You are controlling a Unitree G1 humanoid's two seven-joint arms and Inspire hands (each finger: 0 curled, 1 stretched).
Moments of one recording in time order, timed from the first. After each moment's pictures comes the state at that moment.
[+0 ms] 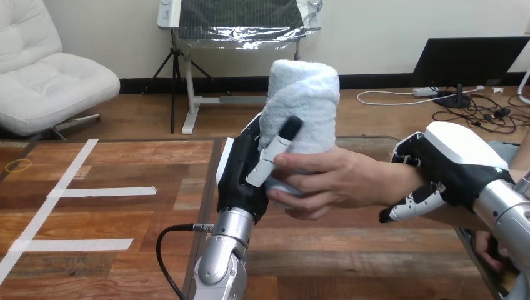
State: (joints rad) left arm -0.50 -0.18 -0.02 1.03 -0.21 -0.72 -0.18; right arm -0.20 -0.67 0.12 0.05 -0.56 0.01 0.28
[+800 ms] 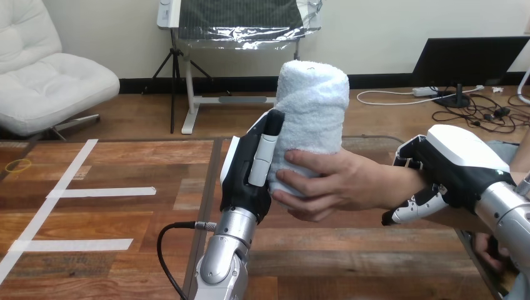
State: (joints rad) left arm -0.50 -0.18 -0.02 1.03 -0.16 -0.72 -0.17; right arm -0.20 -0.67 0.12 0.07 -0.56 0.00 0.28
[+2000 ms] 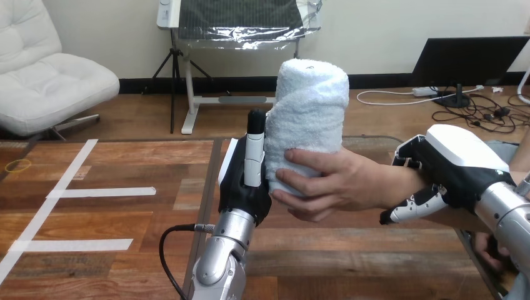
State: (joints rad) left arm -0.47 -0.18 -0.02 0.97 -0.25 -0.66 -0.24; right arm -0.19 -0.68 0.11 0.07 -0.56 -0.01 0.27
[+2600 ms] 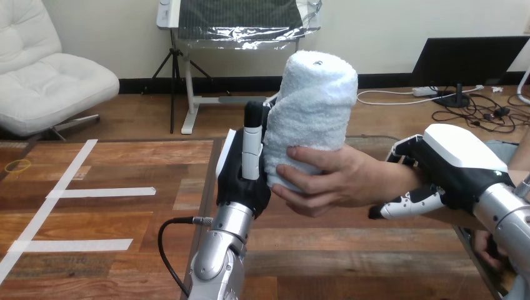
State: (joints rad) left arm -0.46 -0.17 -0.03 0.88 -0.26 -0.65 -0.25; right arm -0.17 -0.68 0.11 0.03 -0.58 -0.02 0.26
